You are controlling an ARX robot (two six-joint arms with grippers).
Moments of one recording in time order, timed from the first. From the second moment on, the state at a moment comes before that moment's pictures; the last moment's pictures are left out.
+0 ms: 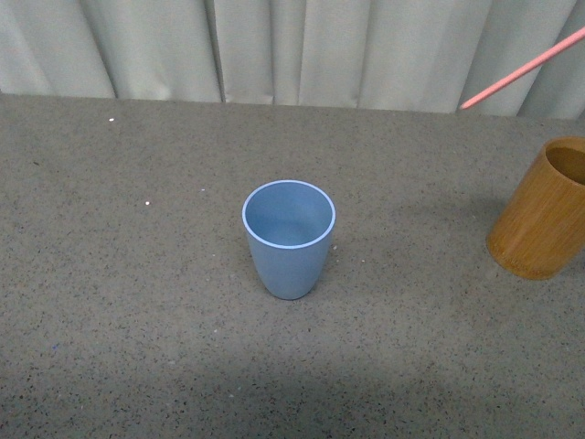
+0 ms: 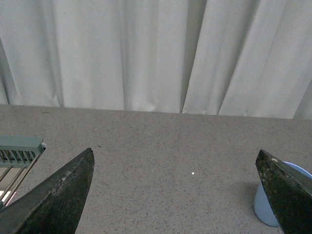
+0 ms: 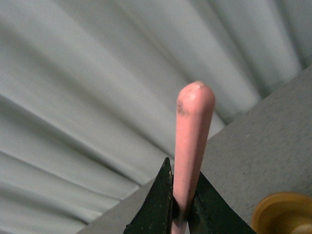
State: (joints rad) left arm 0.00 0.00 0.02 0.00 0.00 0.00; right arm 0.14 1.32 0.56 0.62 0.14 0.80
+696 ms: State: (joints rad) left arm 0.00 0.00 0.02 0.00 0.00 0.00; right arm 0.30 1.58 0.54 0.82 0.12 0.95
